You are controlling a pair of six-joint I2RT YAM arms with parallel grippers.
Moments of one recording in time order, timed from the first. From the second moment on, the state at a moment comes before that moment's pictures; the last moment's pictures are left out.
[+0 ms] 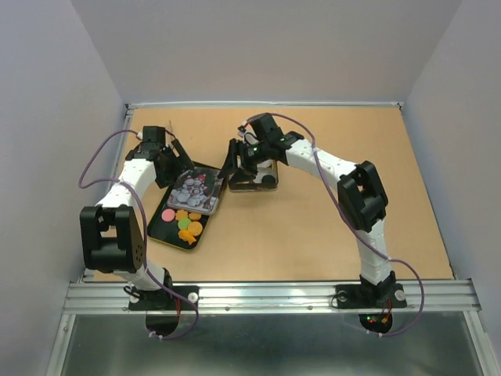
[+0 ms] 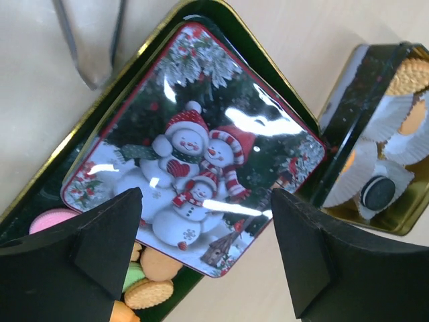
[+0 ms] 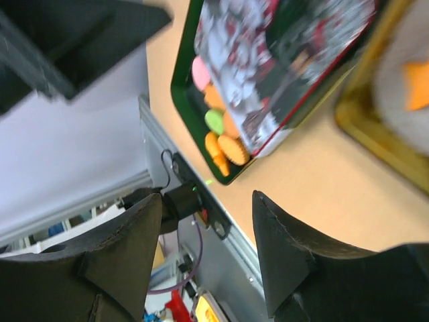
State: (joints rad) left arm -0.04 1.52 1.12 -0.57 0.06 -0.60; right arm 0.62 2.12 1.80 -0.46 -0.72 0.80
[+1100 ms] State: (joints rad) left arm 0.06 1.71 1.05 -0.39 0.07 -0.46; right arm 0.75 2.15 1.49 0.03 -0.44 1.13
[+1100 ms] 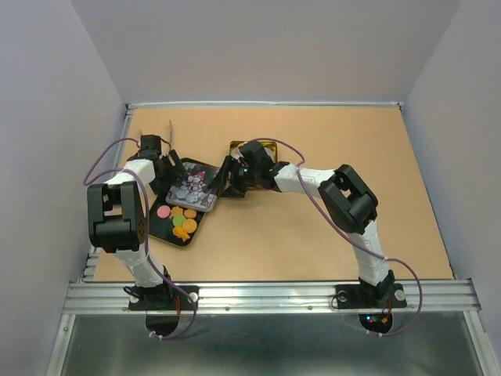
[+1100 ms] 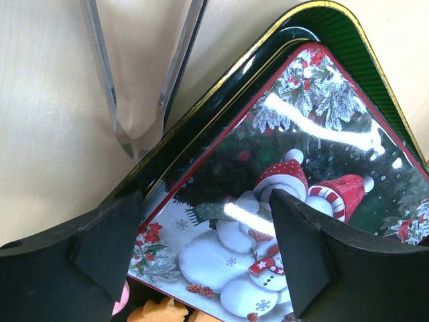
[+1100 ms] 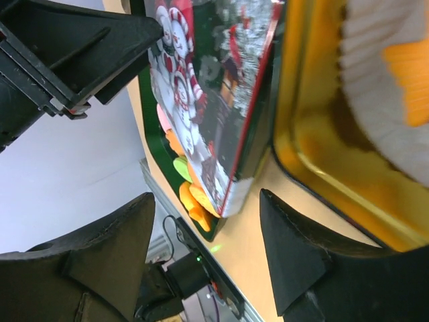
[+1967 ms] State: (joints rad) left arm 0.07 1.68 0.99 -0.31 0.11 -0.45; right arm 0.81 2.19 1.54 -0.02 -0.31 1.13
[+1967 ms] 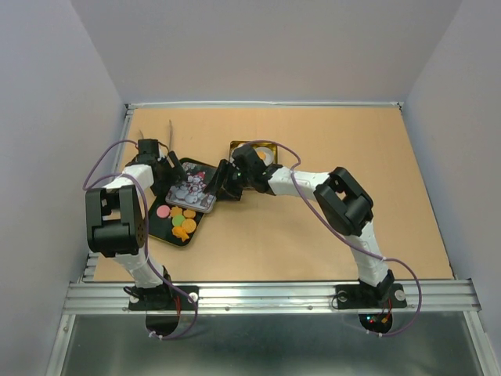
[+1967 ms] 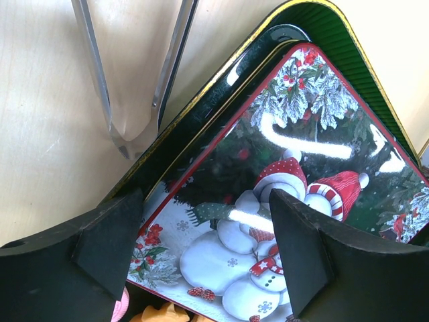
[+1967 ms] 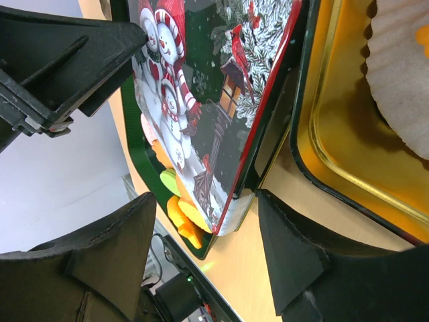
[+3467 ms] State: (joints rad) left arm 0.08 1.57 0.97 -0.42 0.15 -0.45; right arm 0.83 2.22 1.60 -0.10 -0.27 1.14
